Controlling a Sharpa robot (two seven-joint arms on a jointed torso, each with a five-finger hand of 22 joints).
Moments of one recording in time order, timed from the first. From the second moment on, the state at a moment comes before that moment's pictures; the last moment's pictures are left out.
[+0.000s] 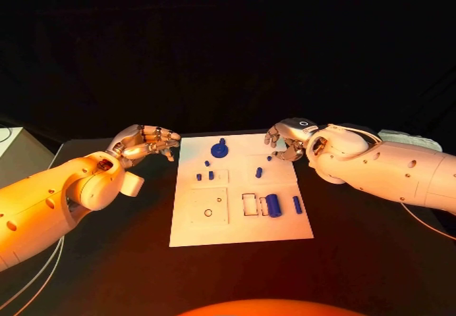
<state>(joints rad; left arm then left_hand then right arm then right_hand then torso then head) 0.93 -0.85 0.33 1.36 -0.46 -0.02 0.25 1.36 -0.16 0.59 0.00 0.05 0.95 0.16 0.24 0.42 1.01 0.09 0.49 0.17 0.96 0.04 1.00 0.42 0.17 0.95 0.14 0.74 0.64 1.28 -0.75 -0.14 1.27 -1.60 -0.34 -0.06 1.35 -0.29 0.57 0.10 0.16 0.91 0.12 0.20 0.47 1.05 0.07 0.19 0.32 1.46 -0.02 1.38 1.31 0.05 1.47 0.07 1.21 1.31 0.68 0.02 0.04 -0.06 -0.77</state>
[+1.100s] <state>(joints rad) 0.86 -0.90 0.40 1.46 -0.32 0.02 0.31 1.36 -0.16 0.57 0.00 0.05 0.96 0.16 0.22 0.42 1.07 0.09 0.38 0.14 0.99 0.03 0.91 0.40 0.17 0.98 0.13 0.69 0.60 1.24 -0.70 -0.15 1.24 -1.76 -0.27 -0.12 1.35 -0.27 0.62 0.10 0.19 0.99 0.13 0.20 0.46 1.09 0.07 0.14 0.23 1.47 -0.01 1.38 1.30 0.05 1.47 0.08 1.18 1.31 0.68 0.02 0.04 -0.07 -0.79</state>
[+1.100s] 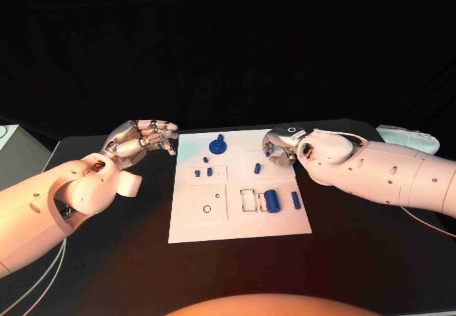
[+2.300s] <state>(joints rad) 0.86 -0.90 0.40 1.47 -0.32 0.02 0.31 1.37 -0.16 0.57 0.00 0.05 0.95 0.17 0.21 0.41 1.07 0.10 0.36 0.14 1.00 0.04 0.90 0.40 0.17 0.98 0.13 0.69 0.60 1.22 -0.66 -0.15 1.19 -1.76 -0.29 -0.13 1.36 -0.24 0.69 0.07 0.17 1.05 0.12 0.20 0.47 1.16 0.06 0.10 0.17 1.46 -0.02 1.38 1.29 0.05 1.47 0.08 1.18 1.31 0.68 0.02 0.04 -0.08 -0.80</state>
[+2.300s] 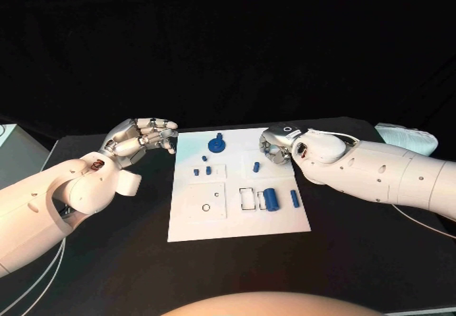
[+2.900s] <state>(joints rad) 0.86 -0.89 0.40 1.47 -0.32 0.02 0.30 1.37 -0.16 0.57 0.00 0.05 0.95 0.17 0.21 0.41 1.07 0.10 0.36 0.14 1.00 0.04 0.90 0.40 0.17 0.98 0.13 0.68 0.60 1.22 -0.66 -0.15 1.22 -1.80 -0.32 -0.16 1.39 -0.21 0.72 0.01 0.12 1.09 0.11 0.22 0.48 1.21 0.08 0.10 0.16 1.46 -0.02 1.39 1.31 0.05 1.46 0.07 1.23 1.31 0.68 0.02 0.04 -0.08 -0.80</state>
